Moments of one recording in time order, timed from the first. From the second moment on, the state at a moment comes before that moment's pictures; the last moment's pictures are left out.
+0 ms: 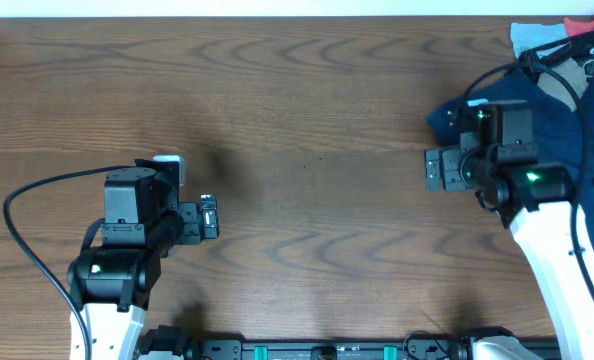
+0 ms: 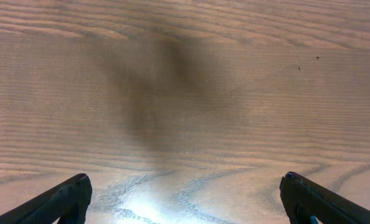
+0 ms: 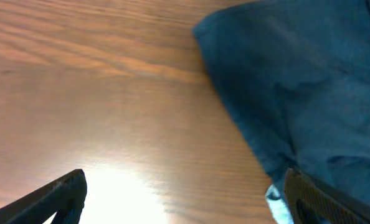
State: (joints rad) left arm -0.04 0.88 0.82 -0.86 0.10 -0.09; right arm 0.11 1.30 1.07 -0.77 0.06 -0.03
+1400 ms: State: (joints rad) left arm -0.04 0.89 0.82 -0.86 0.10 -0.09; right arm -0.03 1.89 1.11 -0.44 0.26 0.04
